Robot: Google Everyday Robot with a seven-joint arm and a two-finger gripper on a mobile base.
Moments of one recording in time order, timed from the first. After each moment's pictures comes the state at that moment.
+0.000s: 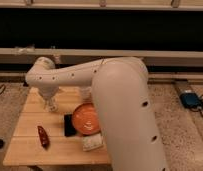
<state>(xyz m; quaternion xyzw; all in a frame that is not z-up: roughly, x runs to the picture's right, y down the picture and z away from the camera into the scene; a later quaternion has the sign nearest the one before) -0.274 0.053 0.801 -0.25 0.02 0.34 0.91</state>
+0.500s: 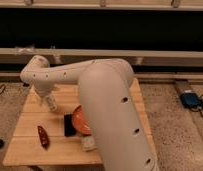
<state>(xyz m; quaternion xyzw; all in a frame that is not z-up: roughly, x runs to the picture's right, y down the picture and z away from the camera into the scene) -0.300 0.042 0.821 -0.25 0.03 0.35 0.90</state>
